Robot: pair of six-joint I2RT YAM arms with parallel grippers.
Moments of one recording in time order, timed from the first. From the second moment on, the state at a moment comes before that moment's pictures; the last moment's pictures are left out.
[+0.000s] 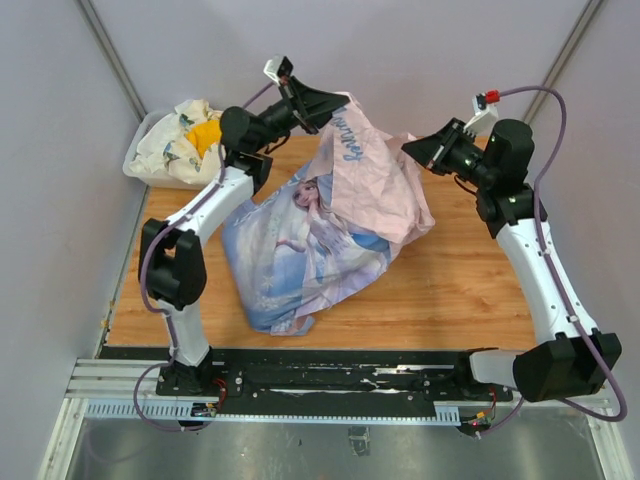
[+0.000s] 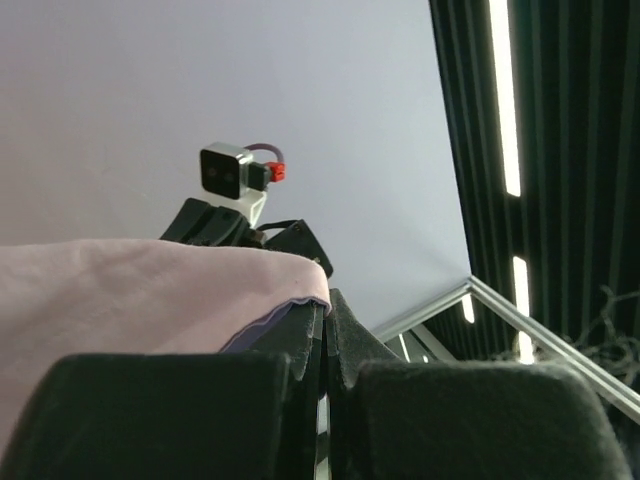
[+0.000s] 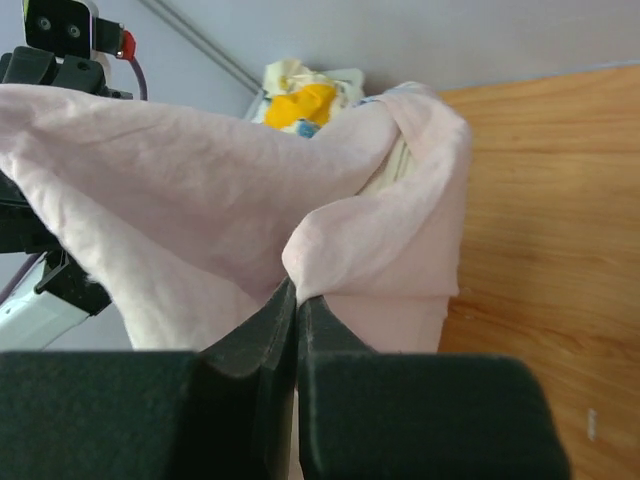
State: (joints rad) left arm -0.37 1.83 1.62 0.92 0.73 -1.86; right arm 0.15 1.28 1.33 -0.12 -0.55 0.68
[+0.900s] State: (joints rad) left arm -0.62 2.39 1.95 0.80 0.77 -1.82; right arm 0.04 1.12 1.17 -0.38 -0.16 0.52
